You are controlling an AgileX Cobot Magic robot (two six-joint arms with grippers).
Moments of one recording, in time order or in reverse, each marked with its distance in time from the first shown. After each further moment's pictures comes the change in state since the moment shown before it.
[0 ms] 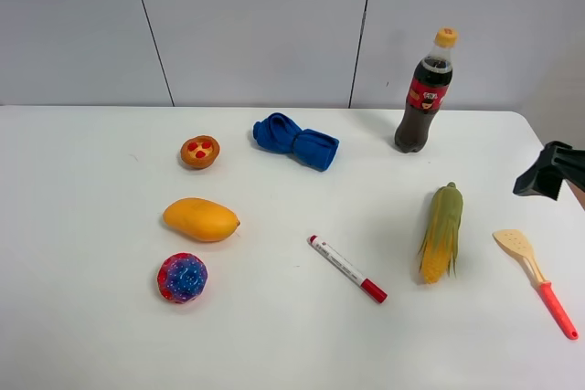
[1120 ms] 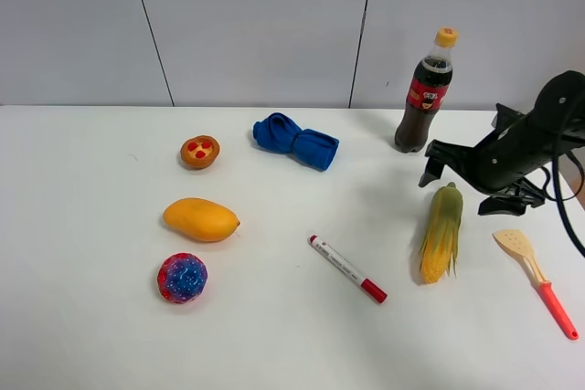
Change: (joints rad) left arm 0.000 0.000 0.000 0.000 0.000 0.000; right arm 0.158 0.718 -0.214 0.154 -0.246 0.066
